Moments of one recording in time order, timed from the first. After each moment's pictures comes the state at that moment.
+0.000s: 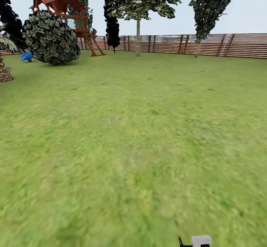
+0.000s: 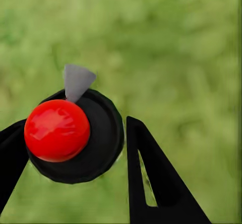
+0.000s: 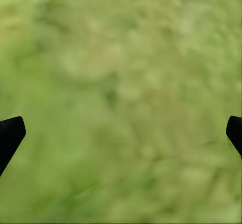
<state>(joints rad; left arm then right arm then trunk) -0.30 0.16 0.09 -0.04 0.12 -0.44 0.05 -0.38 -0.05 0.28 -0.03 -0.14 -0.60 -0.13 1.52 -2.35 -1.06</state>
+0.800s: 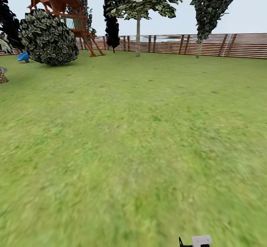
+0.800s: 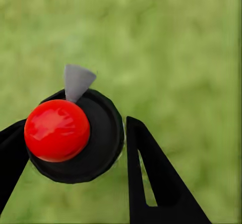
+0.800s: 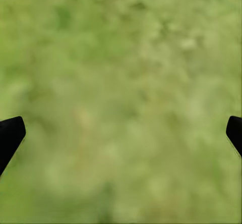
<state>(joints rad) -0.30 0.16 0.10 -0.04 0.12 -0.44 0.05 -0.37 -0.05 0.28 -0.03 -0.14 -0.60 -0.13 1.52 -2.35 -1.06</state>
